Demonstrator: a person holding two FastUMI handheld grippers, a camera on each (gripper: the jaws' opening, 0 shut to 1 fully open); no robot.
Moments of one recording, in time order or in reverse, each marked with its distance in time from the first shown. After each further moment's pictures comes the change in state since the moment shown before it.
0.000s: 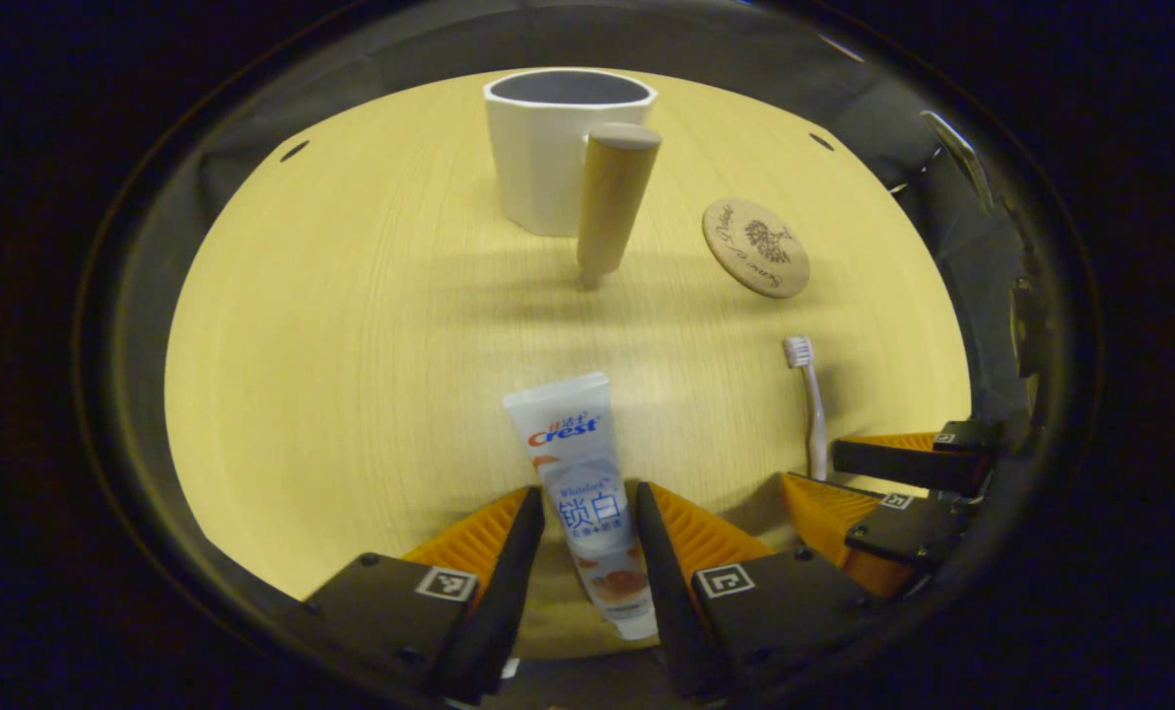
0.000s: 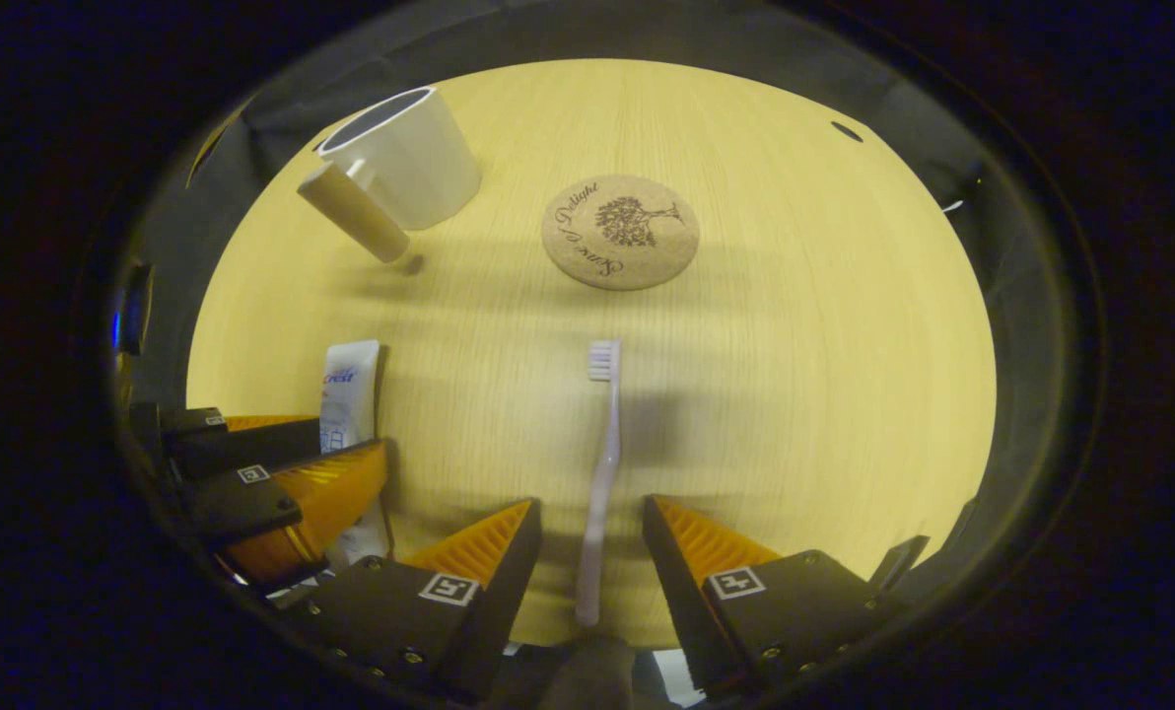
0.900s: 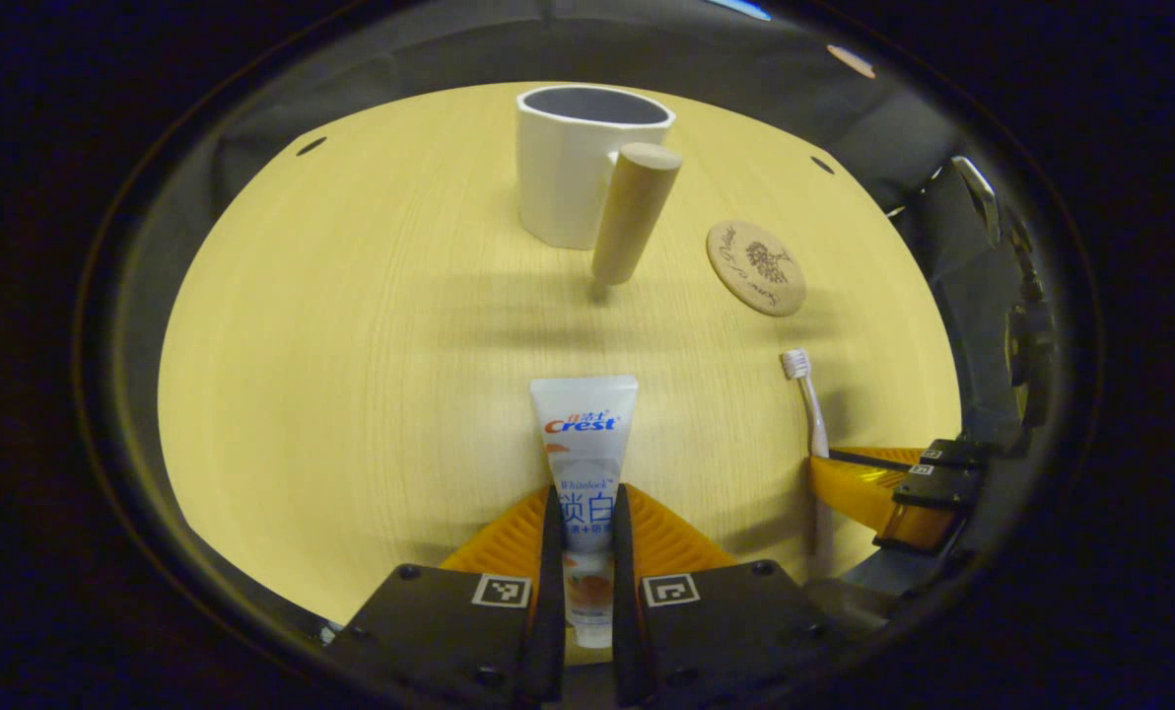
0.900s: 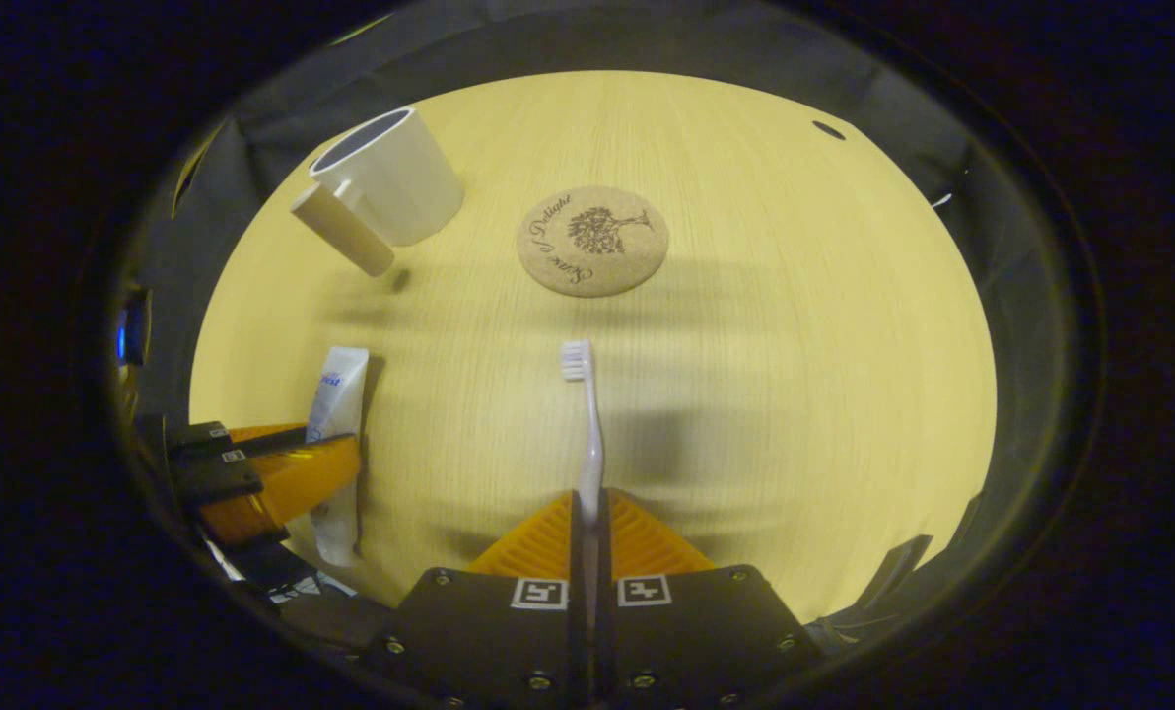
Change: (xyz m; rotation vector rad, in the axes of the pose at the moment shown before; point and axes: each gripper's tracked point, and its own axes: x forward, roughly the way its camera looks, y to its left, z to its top) left arm -0.008 0.004 0.006 -0.059 -0.119 -0.040; right arm -0.001 -0.013 -0.001 0.027 -0.069 0.031
